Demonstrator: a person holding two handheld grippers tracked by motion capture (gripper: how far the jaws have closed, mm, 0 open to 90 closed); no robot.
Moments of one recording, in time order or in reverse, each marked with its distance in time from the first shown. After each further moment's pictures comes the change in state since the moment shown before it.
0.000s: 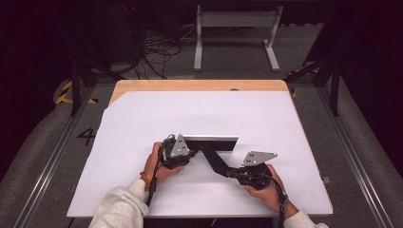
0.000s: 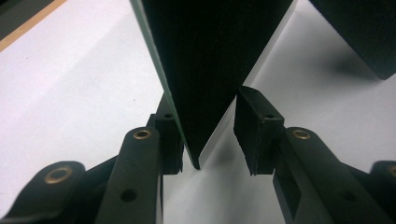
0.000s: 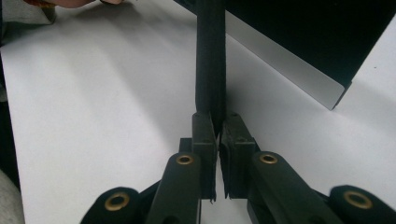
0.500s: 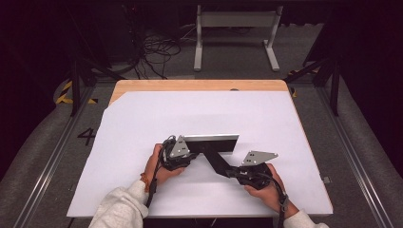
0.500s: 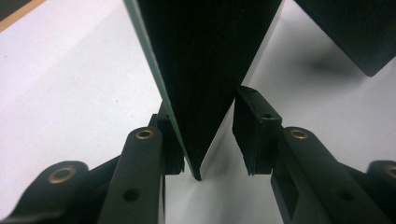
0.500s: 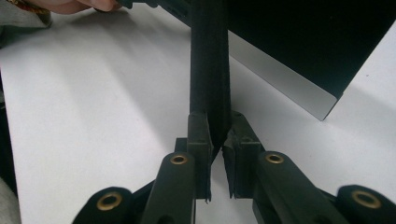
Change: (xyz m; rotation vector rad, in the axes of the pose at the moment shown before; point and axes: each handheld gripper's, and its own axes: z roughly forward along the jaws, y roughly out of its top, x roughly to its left) left arm -0.003 0.002 -0.002 -0.008 -0.051 -0.011; right arm 0.001 0.002 -0.001 -0.013 -0.014 -0.012
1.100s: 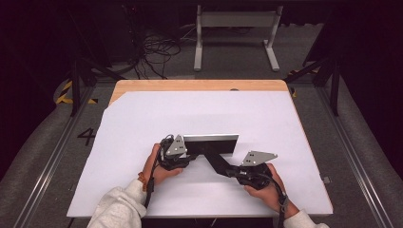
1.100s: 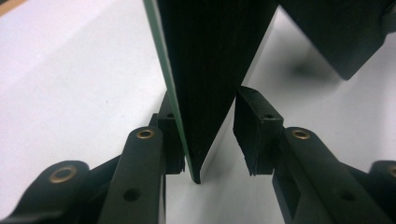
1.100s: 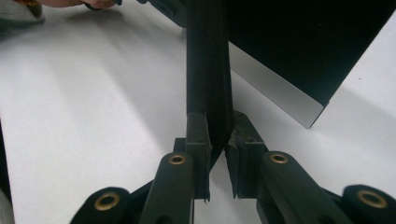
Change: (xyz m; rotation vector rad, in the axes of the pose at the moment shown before) left arm 0.002 -0.001 -0.004 -0.014 -0.066 -0.043; right arm 0.002 0.002 -0.001 0.001 -0.021 -0.015
